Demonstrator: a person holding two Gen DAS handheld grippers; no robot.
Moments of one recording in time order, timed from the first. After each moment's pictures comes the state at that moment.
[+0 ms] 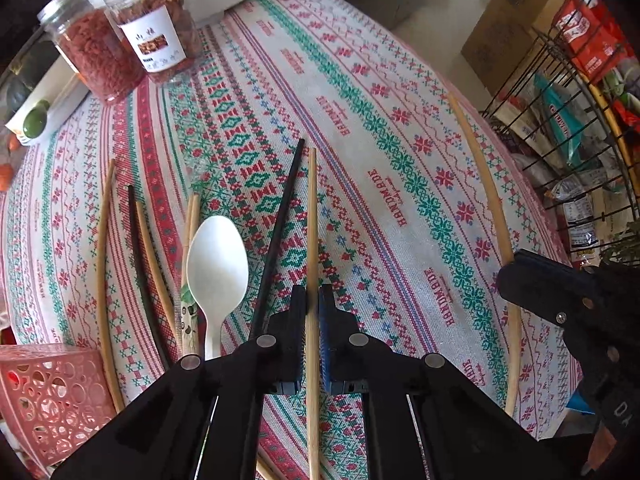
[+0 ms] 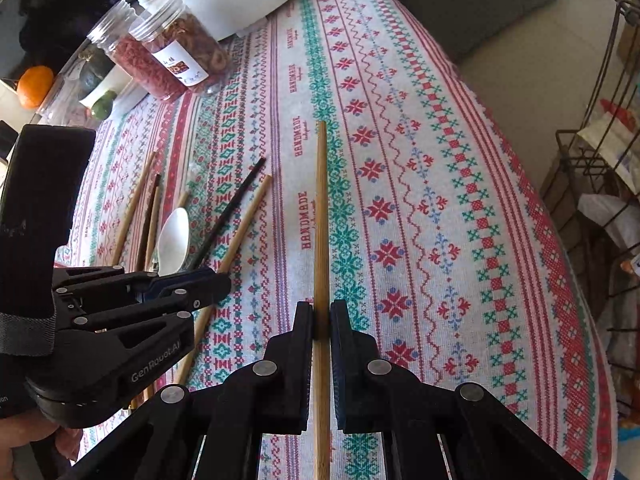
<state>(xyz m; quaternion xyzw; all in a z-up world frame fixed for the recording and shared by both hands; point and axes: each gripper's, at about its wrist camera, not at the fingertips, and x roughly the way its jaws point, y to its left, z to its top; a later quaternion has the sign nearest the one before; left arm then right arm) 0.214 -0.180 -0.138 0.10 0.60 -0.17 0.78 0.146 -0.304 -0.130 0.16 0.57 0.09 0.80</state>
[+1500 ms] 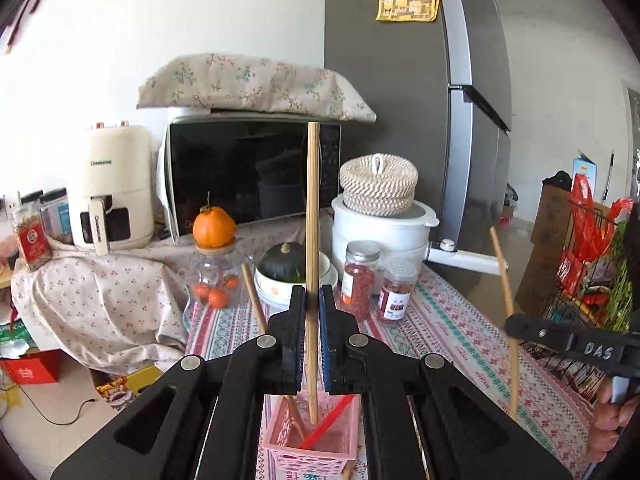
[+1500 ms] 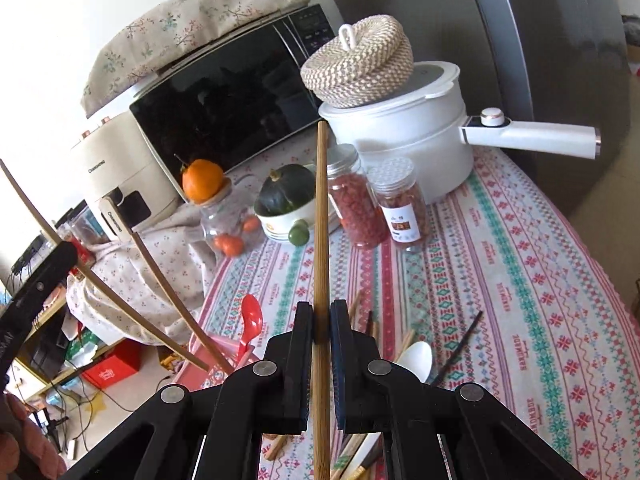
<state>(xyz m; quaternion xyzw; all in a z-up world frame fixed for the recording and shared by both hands) 0.100 0.050 0.021 -0.02 0.19 -0.03 0.98 0.102 -0.175 -0.014 0.17 0.33 0.16 0.91</state>
